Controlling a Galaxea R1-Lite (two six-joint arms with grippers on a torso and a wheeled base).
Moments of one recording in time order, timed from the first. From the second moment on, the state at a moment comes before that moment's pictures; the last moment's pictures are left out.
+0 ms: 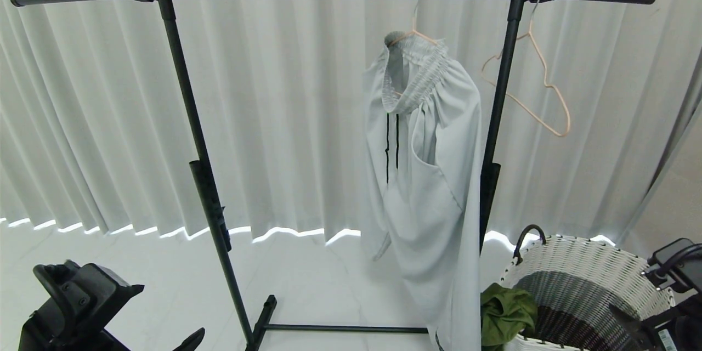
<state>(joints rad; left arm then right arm) -0.21 1.04 -0.15 -0.38 -0.05 0.38 0.27 1.18 -0.18 -0.46 -0.32 -0.34</state>
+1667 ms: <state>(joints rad) -0.25 1.04 -0.18 -0.38 -0.06 0.42 0.37 2.12 -0.17 -1.01 -0.23 -0.06</state>
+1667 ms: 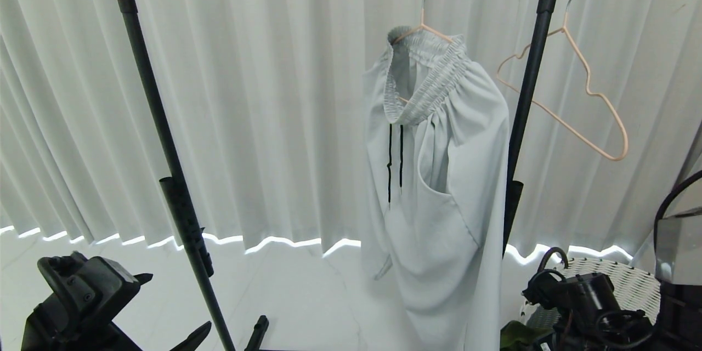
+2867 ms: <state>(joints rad) -0.26 1.04 -0.17 -0.38 -0.06 0.43 0.38 1.75 -0.29 -0.50 -0.23 -0.12</state>
